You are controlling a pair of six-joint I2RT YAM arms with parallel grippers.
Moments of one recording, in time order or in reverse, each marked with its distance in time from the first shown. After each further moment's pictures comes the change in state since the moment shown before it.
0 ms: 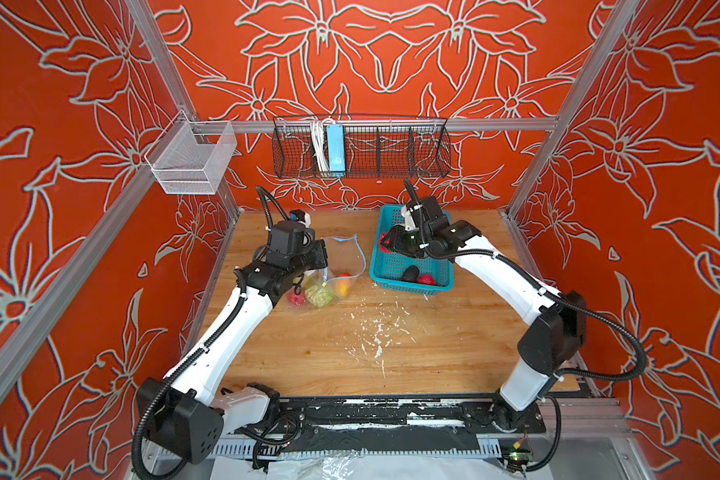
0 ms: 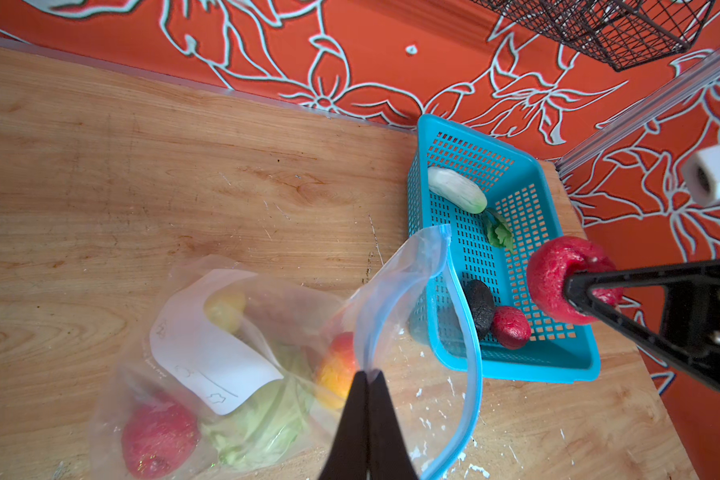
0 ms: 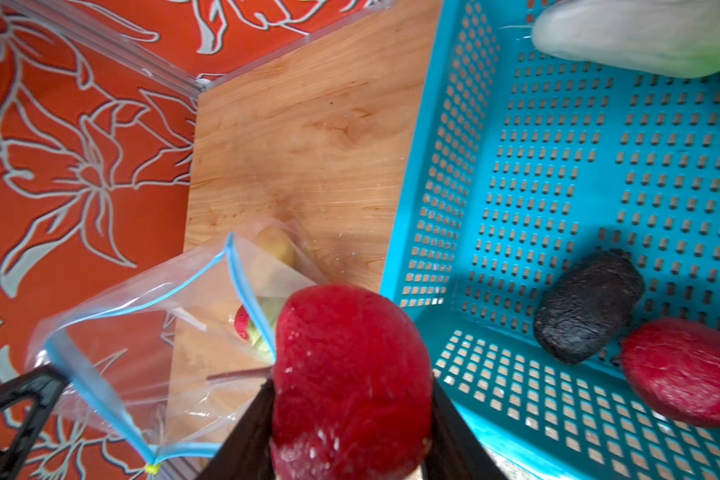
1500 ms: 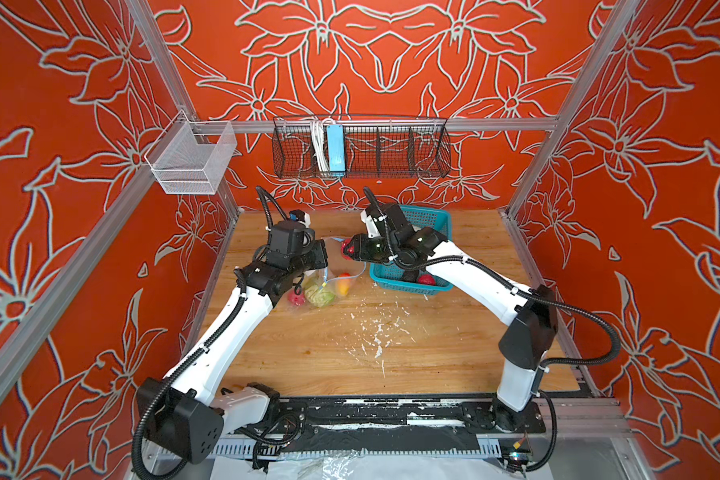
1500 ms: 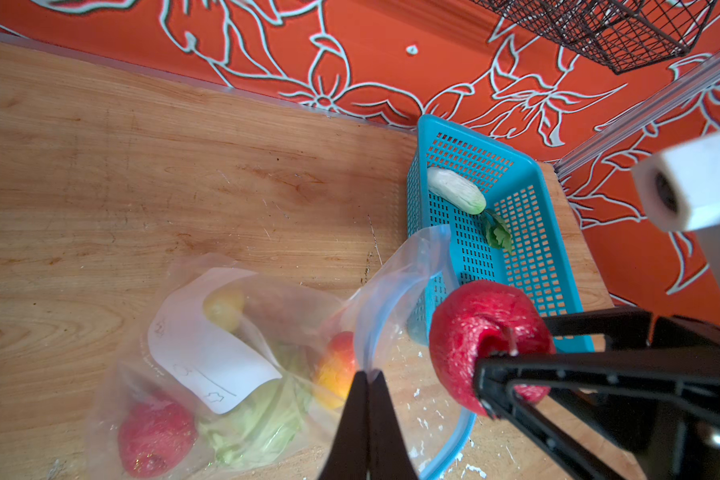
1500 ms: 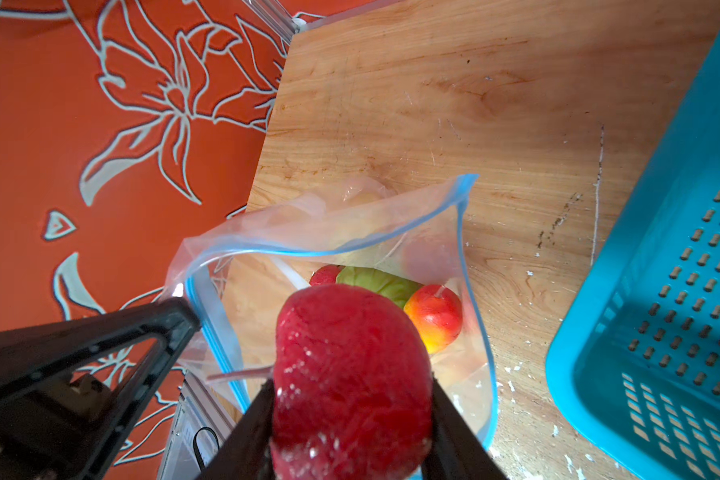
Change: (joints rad) left arm 0.000 0.000 0.000 0.000 0.001 -0.011; right arm 0.195 0.128 0.132 0.080 -0.013 -0.004
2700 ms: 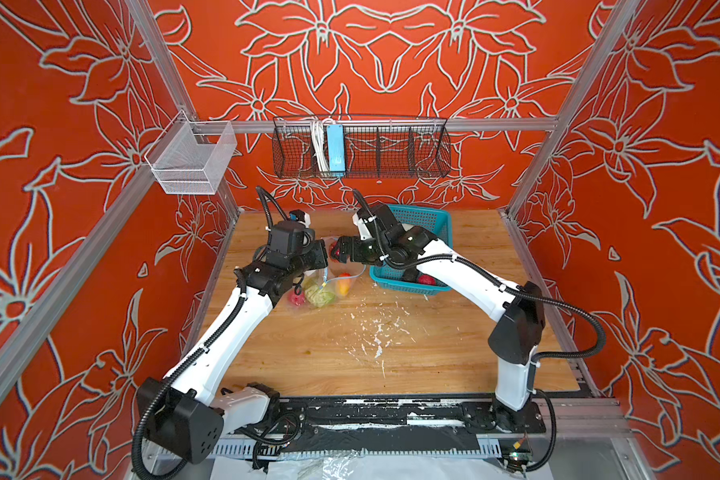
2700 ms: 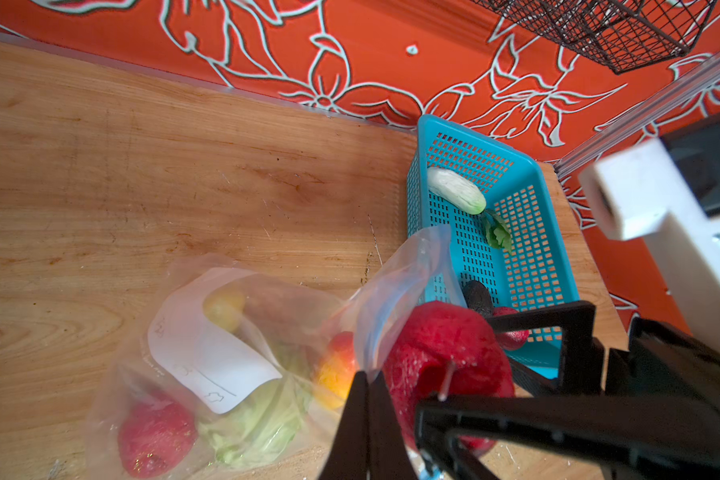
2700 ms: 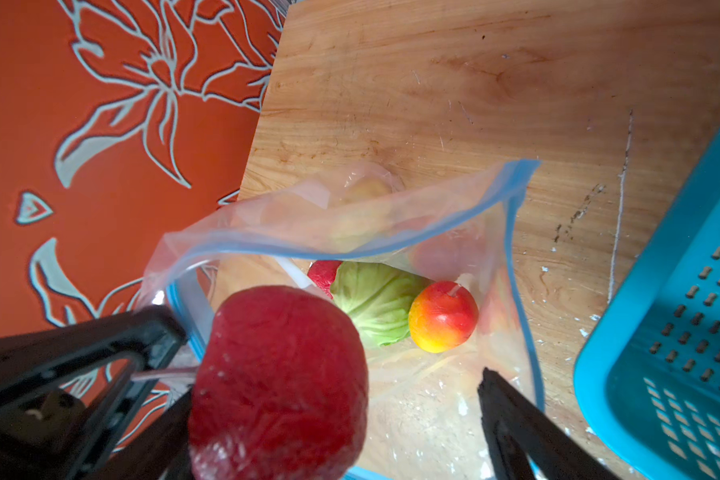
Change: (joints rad) left arm 0.000 0.000 0.000 0.000 0.000 0.000; right arm 0.023 0.062 0.085 -0.074 0.008 -0.015
